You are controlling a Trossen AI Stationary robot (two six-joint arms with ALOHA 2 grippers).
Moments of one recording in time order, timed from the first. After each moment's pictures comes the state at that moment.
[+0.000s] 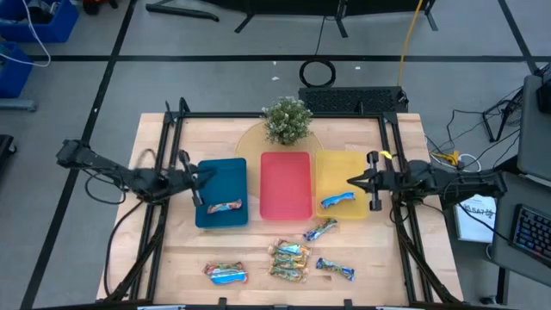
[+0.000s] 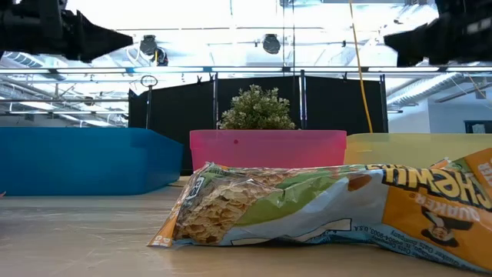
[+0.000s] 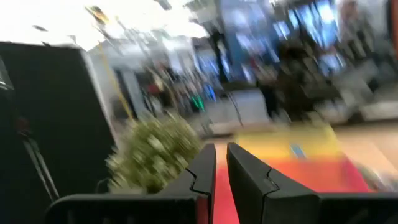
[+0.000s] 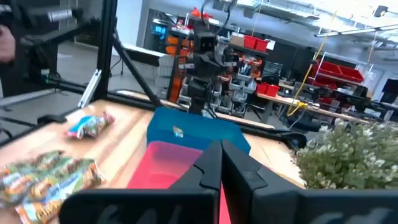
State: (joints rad) left arm -0.37 0.49 0.11 0.51 -0.68 0.33; right arm 0.03 0.16 0.10 0.12 0.00 -0.23
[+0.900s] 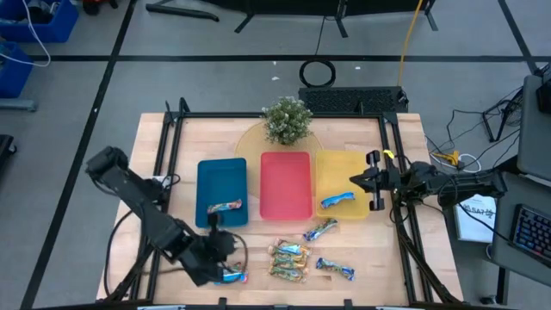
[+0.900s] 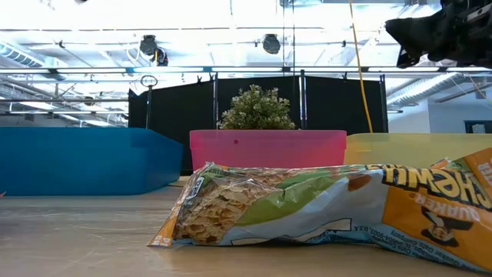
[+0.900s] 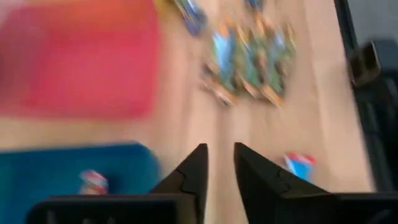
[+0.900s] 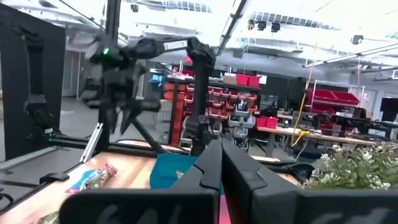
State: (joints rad) left arm -0.76 1.58 1.28 -0.80 -0.46 -0.67; right arm 0.03 0.16 0.02 0.40 0.00 -0.12
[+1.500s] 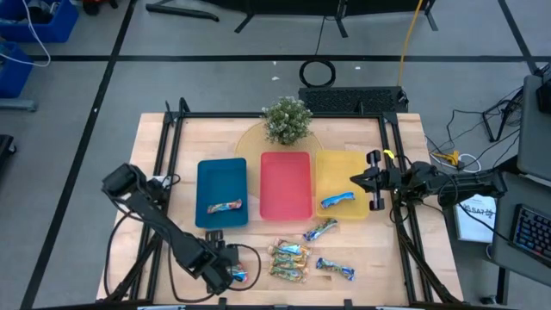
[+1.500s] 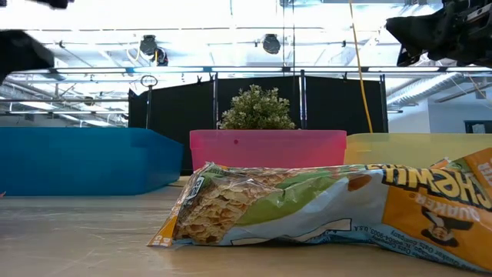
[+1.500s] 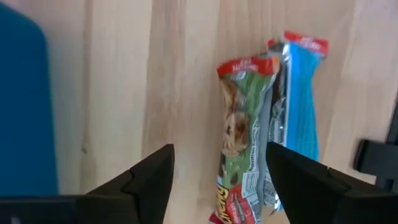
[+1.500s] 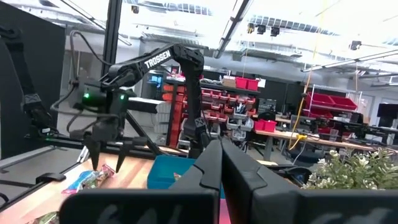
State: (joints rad) left arm -0.76 1.81 1.24 -0.84 -0.11 -0.87; right arm 0.03 0.16 0.02 0.41 0.00 -0.15
